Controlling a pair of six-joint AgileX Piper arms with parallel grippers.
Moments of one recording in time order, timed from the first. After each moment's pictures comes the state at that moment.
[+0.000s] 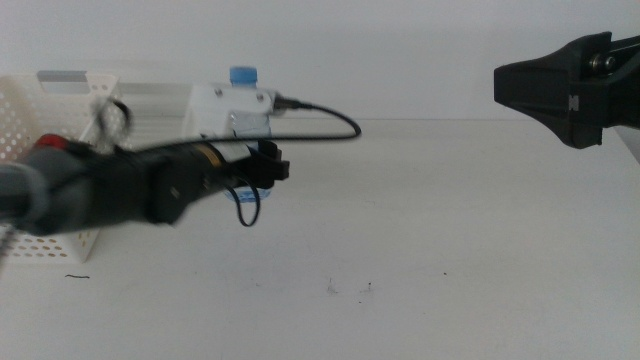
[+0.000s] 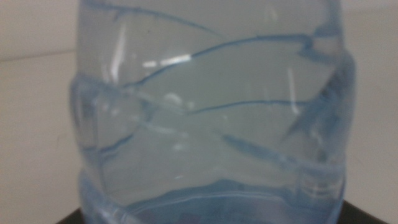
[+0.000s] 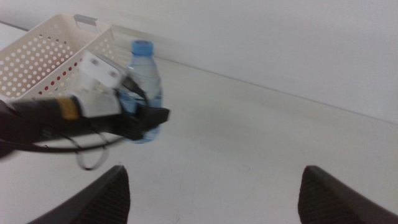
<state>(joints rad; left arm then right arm) -0.41 1.77 -0.94 -0.20 -0.19 0.04 0.65 0.98 -1.13 -0.14 0.69 0.26</state>
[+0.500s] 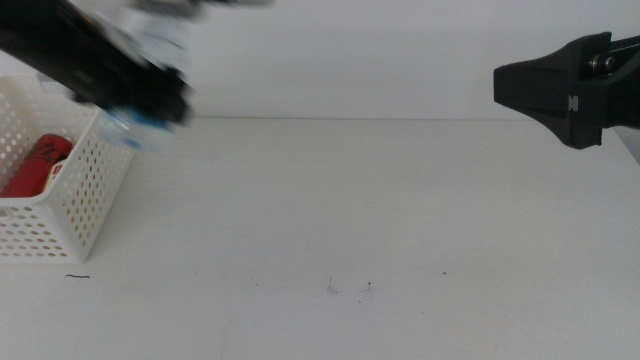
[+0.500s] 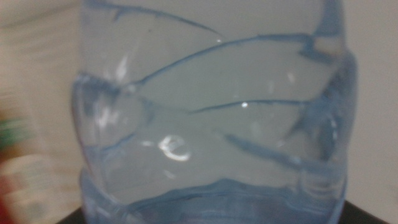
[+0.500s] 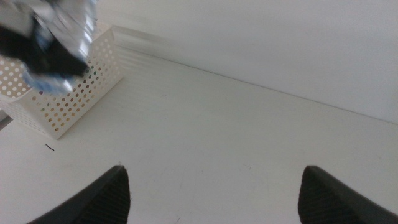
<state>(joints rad) -0.14 1.57 -1.43 -0.21 0.92 0.30 0.65 0.98 -1.13 -0.14 0.69 0.26</state>
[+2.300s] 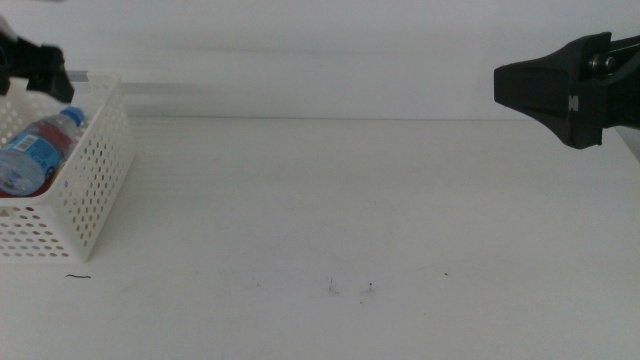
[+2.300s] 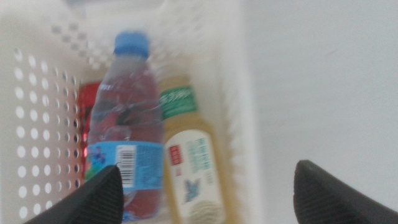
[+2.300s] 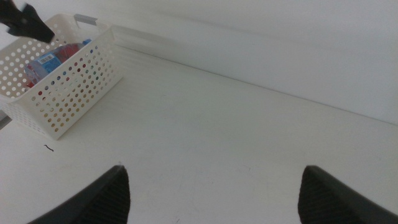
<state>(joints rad) 0.22 1.82 -1.72 -0.20 1.07 0.43 0.65 0.98 -1.13 -0.14 0.69 0.26</state>
